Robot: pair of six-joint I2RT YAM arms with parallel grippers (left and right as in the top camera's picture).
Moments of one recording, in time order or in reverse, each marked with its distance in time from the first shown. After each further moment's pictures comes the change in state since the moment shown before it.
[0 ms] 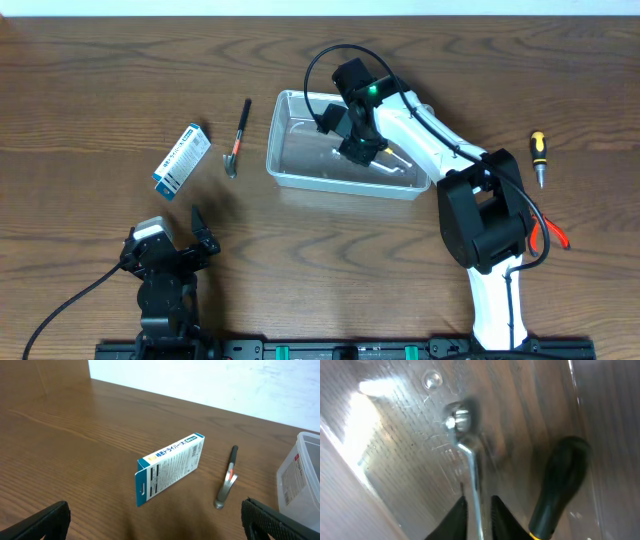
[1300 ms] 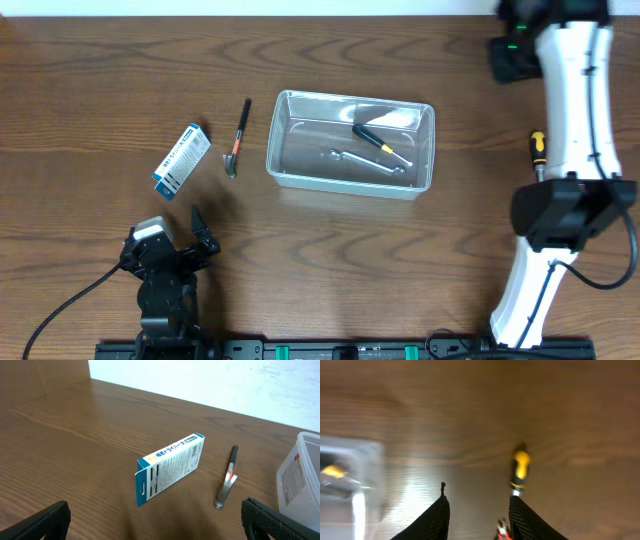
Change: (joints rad) left arm 0.000 0.000 0.000 0.000 0.000 0.000; right arm -0.556 0.003 0.696 -0.573 0.196 0.478
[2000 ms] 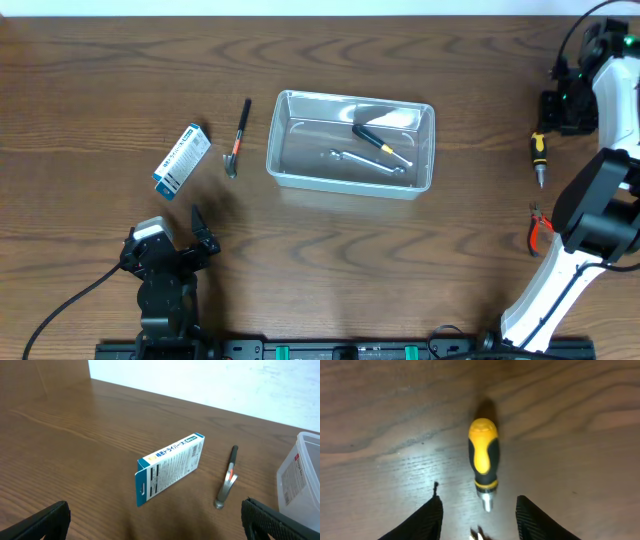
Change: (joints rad) left arm 0.000 0.000 0.000 0.000 0.000 0.000; right arm -0.262 0.000 -0.502 0.307 -0.098 -0.098
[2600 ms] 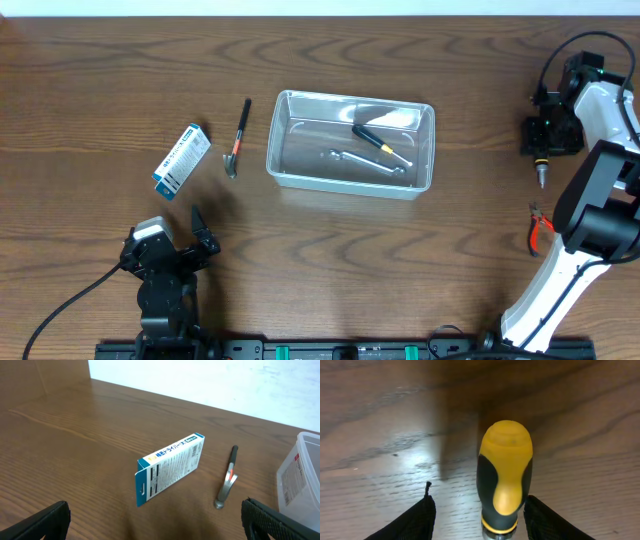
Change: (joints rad) left arm 0.000 0.000 0.000 0.000 0.000 0.000; right arm -0.007 0.000 -0.237 0.223 0.007 -0.069
